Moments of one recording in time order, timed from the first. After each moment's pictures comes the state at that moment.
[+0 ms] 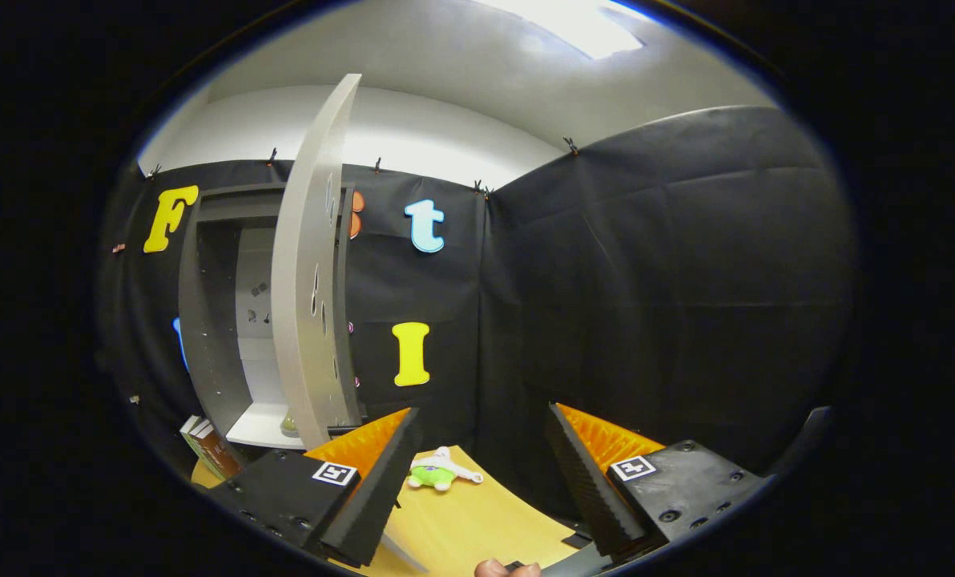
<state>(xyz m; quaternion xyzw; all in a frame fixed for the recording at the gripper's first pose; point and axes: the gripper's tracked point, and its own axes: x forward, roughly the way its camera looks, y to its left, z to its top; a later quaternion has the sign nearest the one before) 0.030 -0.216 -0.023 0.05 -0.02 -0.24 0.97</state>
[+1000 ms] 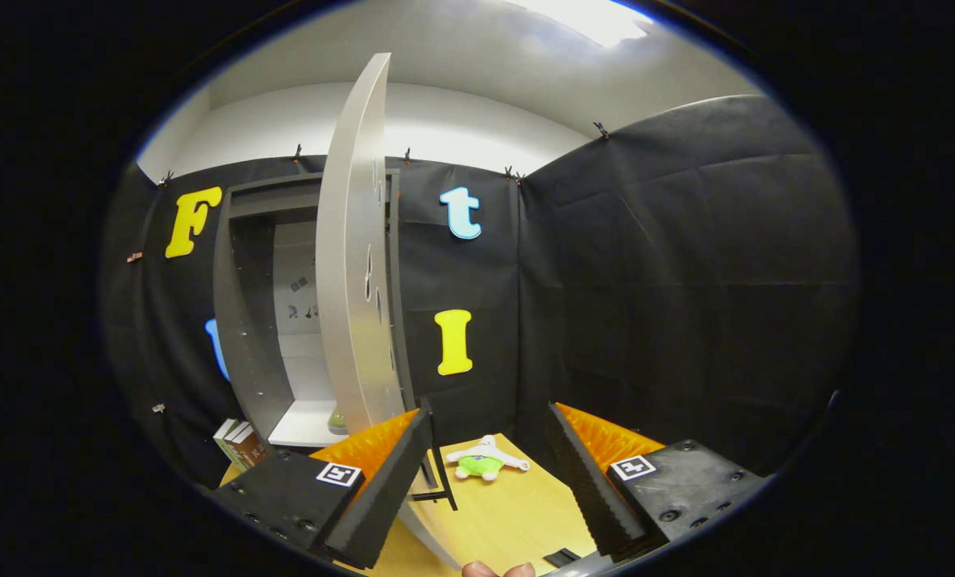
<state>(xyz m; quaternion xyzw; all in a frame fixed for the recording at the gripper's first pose) 0.045 -0.137 -0.016 0.05 0.00 -0.19 0.98</state>
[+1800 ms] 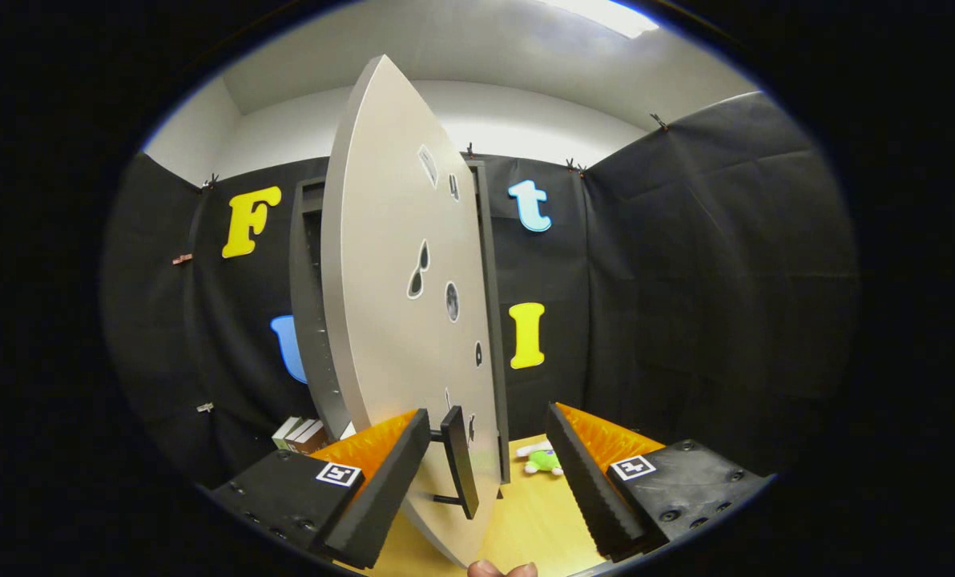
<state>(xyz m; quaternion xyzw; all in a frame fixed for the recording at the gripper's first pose) 0.078 -0.029 -0.015 0.07 0.01 -0.07 0.99</state>
